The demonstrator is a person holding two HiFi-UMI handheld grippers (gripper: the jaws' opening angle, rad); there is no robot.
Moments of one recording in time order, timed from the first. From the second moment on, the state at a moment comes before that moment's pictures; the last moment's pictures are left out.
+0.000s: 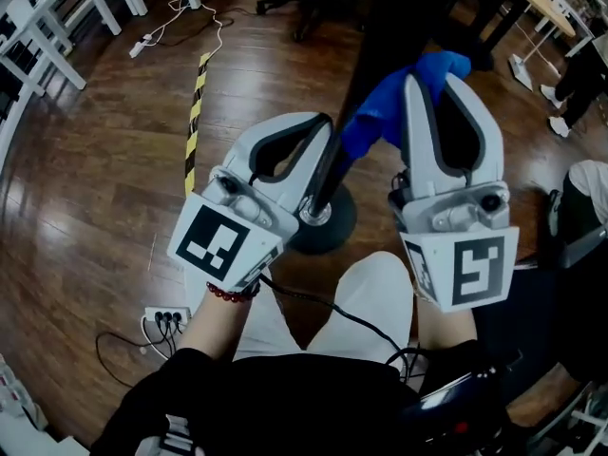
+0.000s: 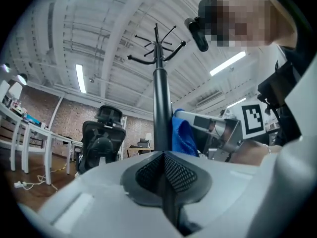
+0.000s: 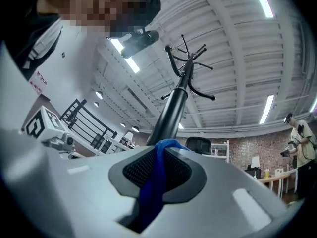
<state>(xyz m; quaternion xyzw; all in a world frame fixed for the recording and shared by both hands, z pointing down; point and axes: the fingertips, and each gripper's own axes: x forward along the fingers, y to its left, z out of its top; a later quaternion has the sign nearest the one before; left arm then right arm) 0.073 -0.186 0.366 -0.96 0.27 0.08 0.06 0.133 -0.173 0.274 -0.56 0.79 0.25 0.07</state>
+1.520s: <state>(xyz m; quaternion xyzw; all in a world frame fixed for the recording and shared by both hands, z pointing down) 0.023 -0.216 0.573 -0.95 0.28 0.10 -0.07 0.081 -0.169 0.718 -0.32 0.91 0.14 -0.22</state>
